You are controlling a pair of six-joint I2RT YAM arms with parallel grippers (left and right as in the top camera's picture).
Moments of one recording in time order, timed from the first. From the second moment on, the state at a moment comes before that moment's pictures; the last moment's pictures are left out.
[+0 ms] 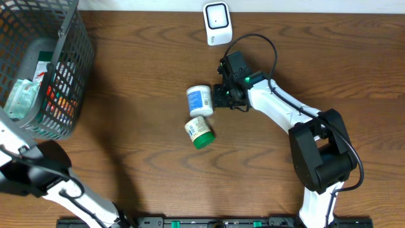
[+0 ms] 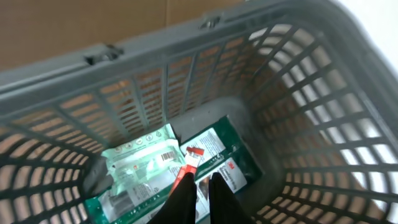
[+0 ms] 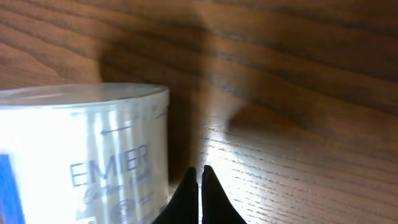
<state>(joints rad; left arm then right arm) 0.62 2.07 2.51 -1.23 -0.04 -0.36 0.48 2.02 1.38 -0.54 -0.21 0.44</state>
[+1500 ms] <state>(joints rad) 0.63 2.32 2.50 -1.70 0.14 -0.28 0.48 2.02 1.38 -0.56 -0.21 0.44</state>
